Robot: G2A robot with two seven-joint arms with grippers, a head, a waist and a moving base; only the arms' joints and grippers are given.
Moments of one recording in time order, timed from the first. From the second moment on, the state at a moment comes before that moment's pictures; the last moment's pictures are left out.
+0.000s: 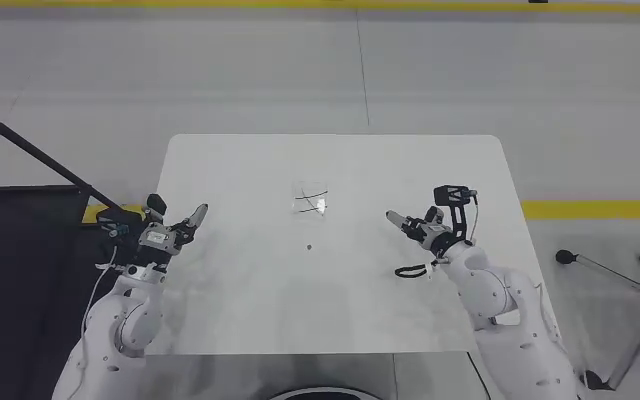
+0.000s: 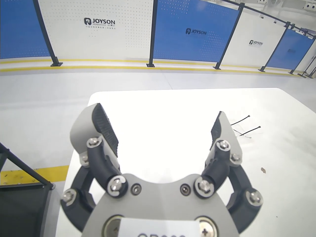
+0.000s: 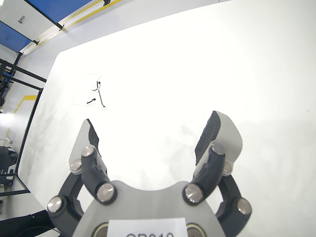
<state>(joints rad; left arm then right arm) 1.54 -1.15 -1.67 -1.66 1.06 -0.27 0.21 -1.24 -1.20 1.34 -1.73 -0.79 0.03 0.57</state>
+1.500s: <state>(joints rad) 1.34 -1.17 -1.54 -1.52 1.04 -0.33 0.20 -0.63 -1.35 0.97 -1.02 -0.25 -0.01 0.73</state>
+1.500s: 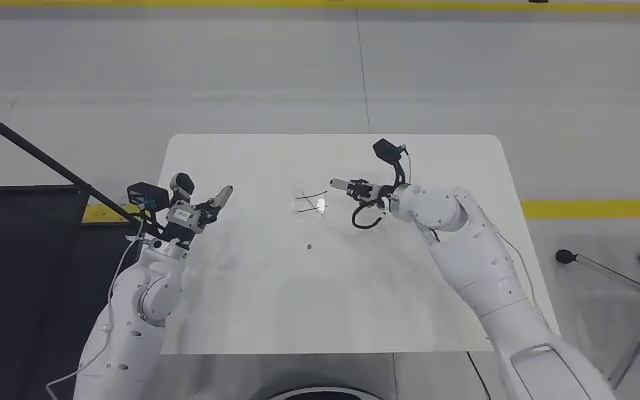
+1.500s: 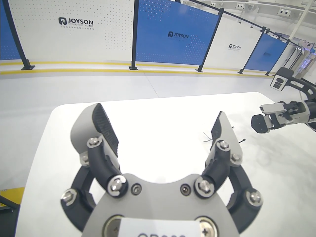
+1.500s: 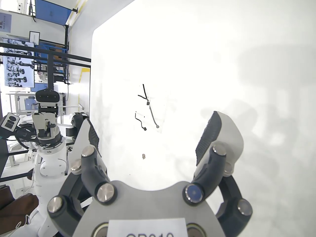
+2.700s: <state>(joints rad) 1.35 -1.17 -1.54 -1.54 1.02 -0.27 0.15 -0.41 -1.50 0.77 -0.69 -0.24 0.01 0.73</state>
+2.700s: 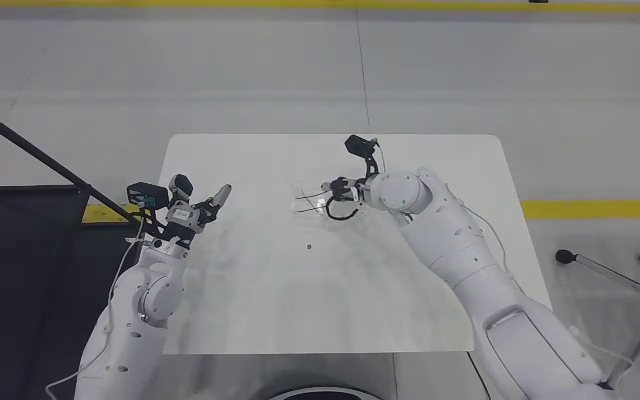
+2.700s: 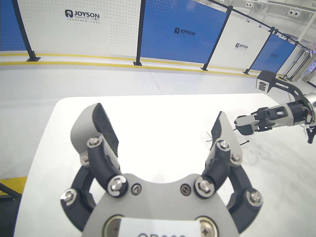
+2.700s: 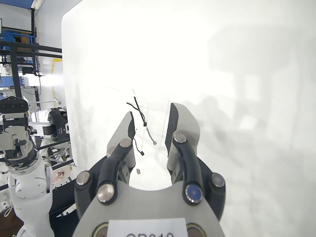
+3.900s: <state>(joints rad) 1.35 -1.17 -1.55 -1.54 1.01 -0.29 0.14 -0.36 -1.52 0.83 -0.63 -0.25 -0.10 0.75</state>
